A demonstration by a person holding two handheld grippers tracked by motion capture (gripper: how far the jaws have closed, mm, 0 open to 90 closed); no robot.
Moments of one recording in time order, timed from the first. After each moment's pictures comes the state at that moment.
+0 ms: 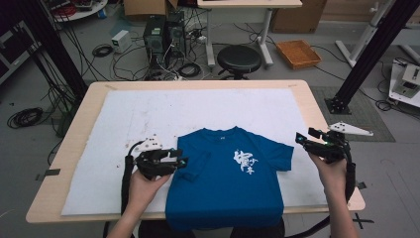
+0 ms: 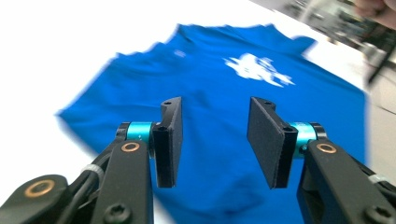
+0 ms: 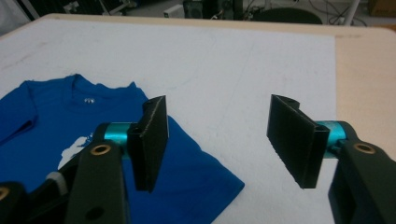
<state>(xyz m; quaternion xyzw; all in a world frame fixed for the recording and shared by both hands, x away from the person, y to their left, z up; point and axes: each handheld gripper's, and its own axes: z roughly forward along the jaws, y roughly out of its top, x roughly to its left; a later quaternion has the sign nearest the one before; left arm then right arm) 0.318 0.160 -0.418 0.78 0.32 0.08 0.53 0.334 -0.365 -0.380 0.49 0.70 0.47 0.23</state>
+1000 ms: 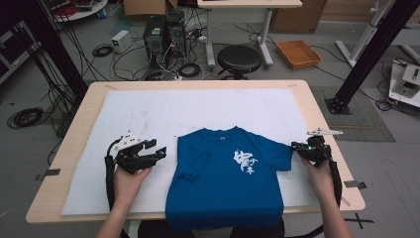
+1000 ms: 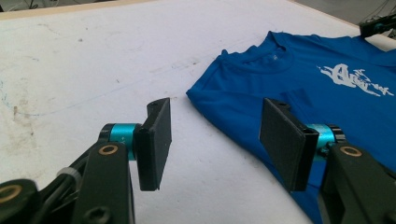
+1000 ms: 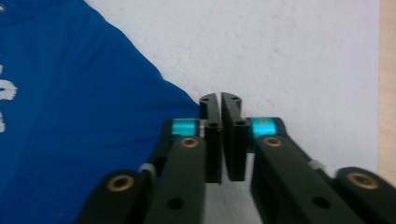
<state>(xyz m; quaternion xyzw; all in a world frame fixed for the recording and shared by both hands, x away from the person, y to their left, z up) 0.328 0.214 -0.430 0.74 0.39 0.18 0.52 0.370 -0.360 -0.444 0.51 0.76 0.36 0.19</state>
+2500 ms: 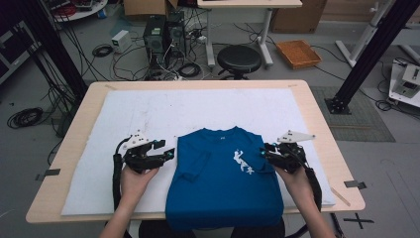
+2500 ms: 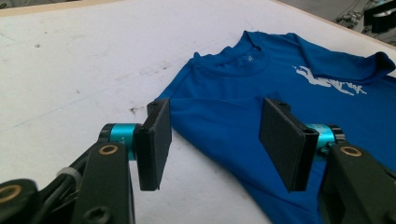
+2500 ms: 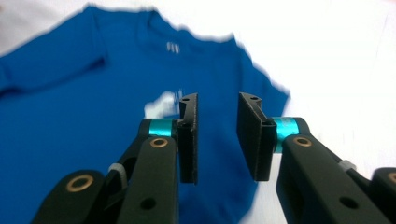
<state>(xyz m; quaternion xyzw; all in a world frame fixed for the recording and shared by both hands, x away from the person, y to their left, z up) 0.332 0.193 -0.428 0.75 0.37 0.15 0.52 0.323 -0.260 -0.400 0.40 0.80 0.41 0.18</state>
